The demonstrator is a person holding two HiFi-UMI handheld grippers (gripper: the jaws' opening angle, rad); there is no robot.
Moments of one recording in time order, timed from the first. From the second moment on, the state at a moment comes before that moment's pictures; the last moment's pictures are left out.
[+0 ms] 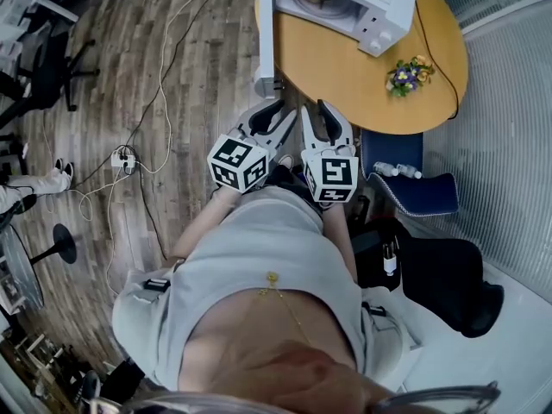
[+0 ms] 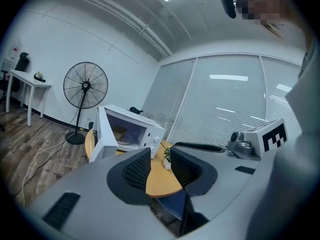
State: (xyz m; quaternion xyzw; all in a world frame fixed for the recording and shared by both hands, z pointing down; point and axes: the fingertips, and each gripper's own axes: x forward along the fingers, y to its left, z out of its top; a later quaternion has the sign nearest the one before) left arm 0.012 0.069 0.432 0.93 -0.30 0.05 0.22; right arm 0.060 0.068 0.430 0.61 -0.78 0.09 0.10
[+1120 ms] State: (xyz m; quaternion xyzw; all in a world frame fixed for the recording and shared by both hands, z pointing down) left arm 0.043 0.027 0.429 0.93 -0.28 0.04 0.22; right arm 0.097 0.027 0.429 0.63 -0.77 0.09 0.09
